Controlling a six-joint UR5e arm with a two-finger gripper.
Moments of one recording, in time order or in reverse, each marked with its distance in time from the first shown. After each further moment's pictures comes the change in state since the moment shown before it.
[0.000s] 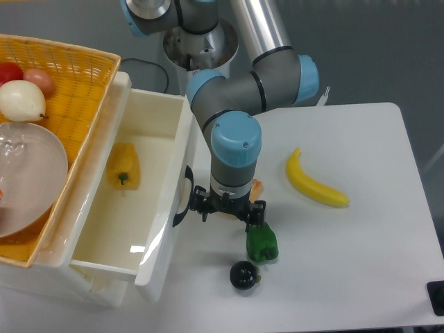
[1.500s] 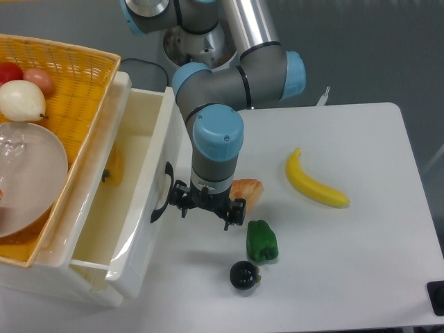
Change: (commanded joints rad) arm -0.061 0.038 -0.032 -0.008 -0.060 -0.003
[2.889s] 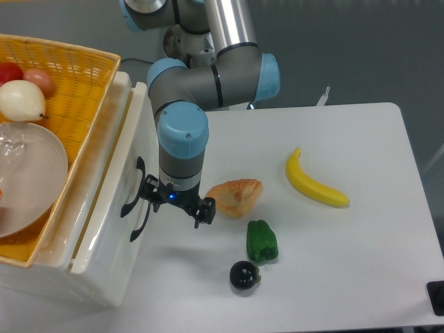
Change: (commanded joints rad) arm -0.066 0.006 -0.009 -0.002 -0.011 -0.006
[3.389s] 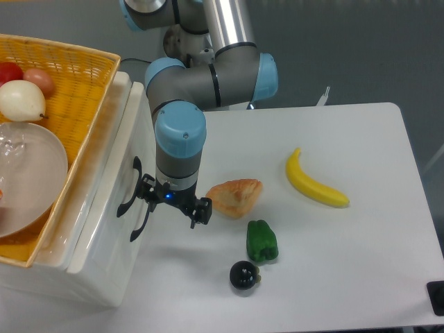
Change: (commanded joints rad) arm 0.000 0.002 0.000 0.002 -0.012 0.000
